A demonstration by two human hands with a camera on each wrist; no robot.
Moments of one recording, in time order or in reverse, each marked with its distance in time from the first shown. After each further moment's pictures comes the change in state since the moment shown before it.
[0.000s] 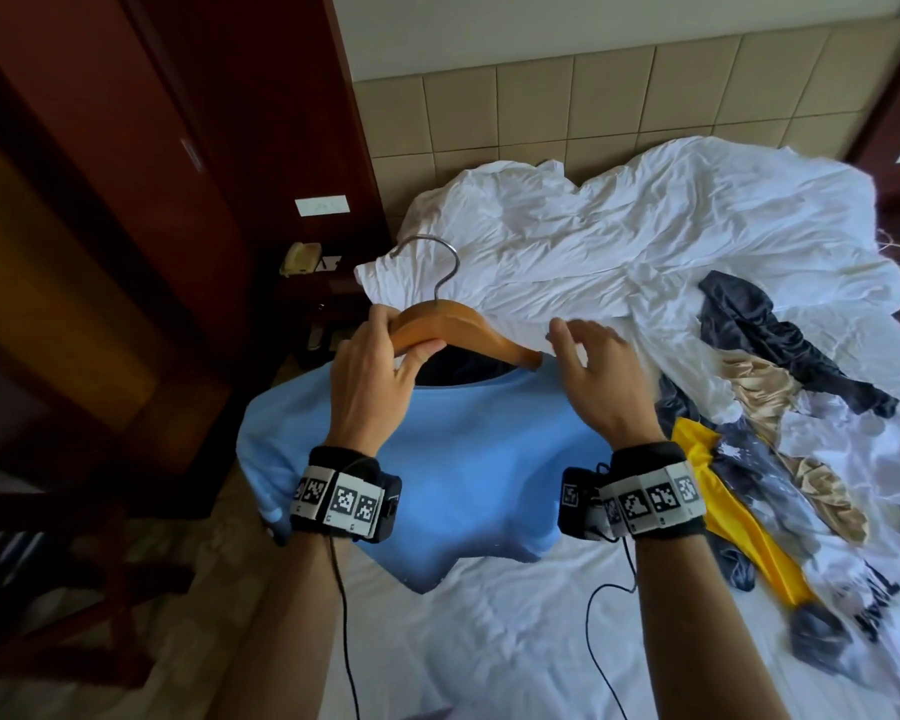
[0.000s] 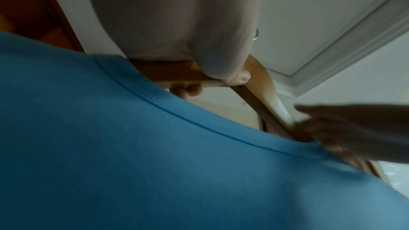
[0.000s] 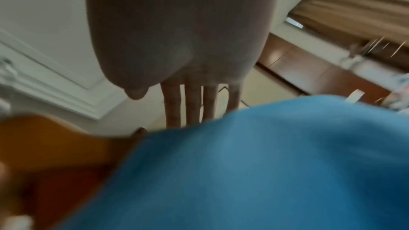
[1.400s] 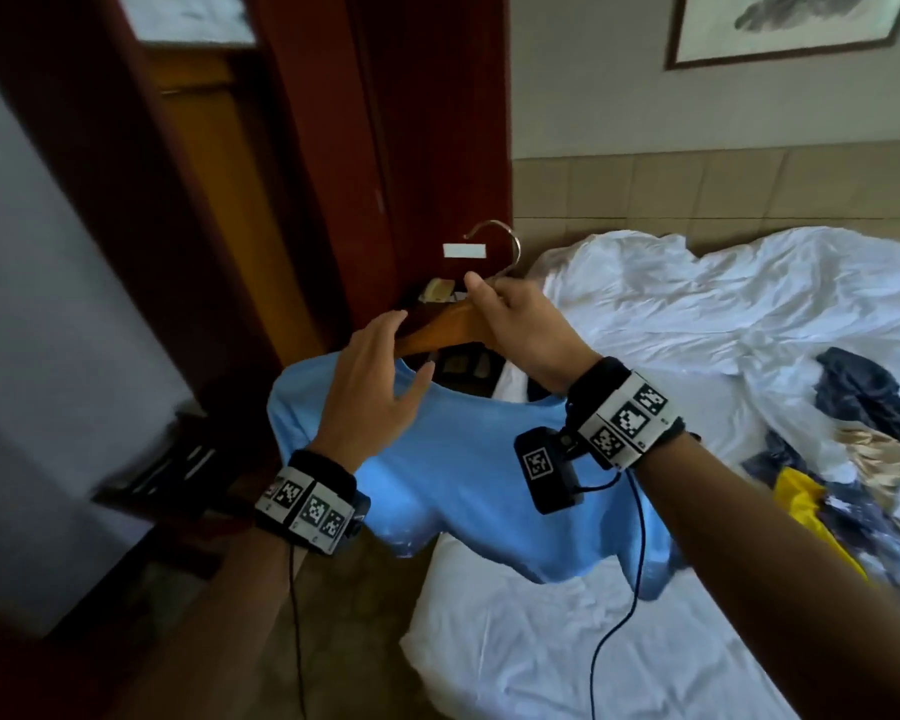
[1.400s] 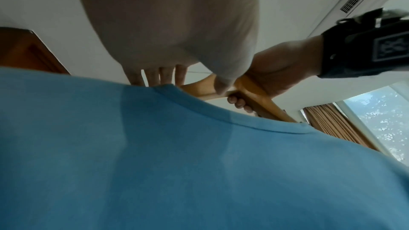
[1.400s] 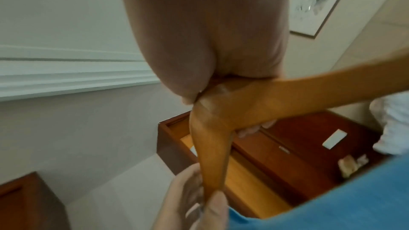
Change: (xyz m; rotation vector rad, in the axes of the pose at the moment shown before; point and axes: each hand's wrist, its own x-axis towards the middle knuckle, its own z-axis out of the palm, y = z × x) left_hand -0.230 -0.006 -0.308 0.188 0.063 -0.002; right_hand -0.166 -0.356 0.000 0.423 -0.464 -0.214
